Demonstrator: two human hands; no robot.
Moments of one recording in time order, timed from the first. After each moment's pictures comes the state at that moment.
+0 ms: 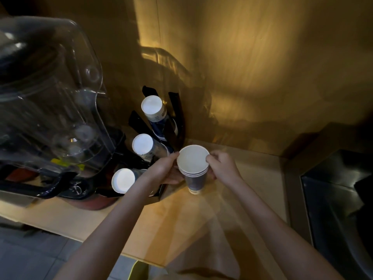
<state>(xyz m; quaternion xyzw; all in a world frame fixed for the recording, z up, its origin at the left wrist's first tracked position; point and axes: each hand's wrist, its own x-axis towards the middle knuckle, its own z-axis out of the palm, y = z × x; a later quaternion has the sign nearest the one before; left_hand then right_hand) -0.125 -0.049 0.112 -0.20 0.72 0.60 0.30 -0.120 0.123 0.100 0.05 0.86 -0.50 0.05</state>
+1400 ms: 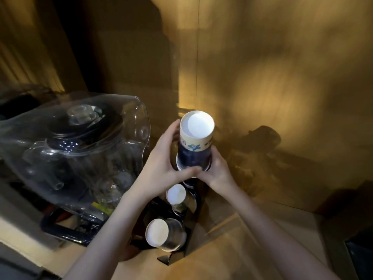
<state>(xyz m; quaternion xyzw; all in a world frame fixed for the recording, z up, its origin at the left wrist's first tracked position) -0.132 -0.127 0.254 0.19 0.86 0.46 -0.14 -0.185 0.029 0.187 -0.13 0.82 -0.55 -0.06</state>
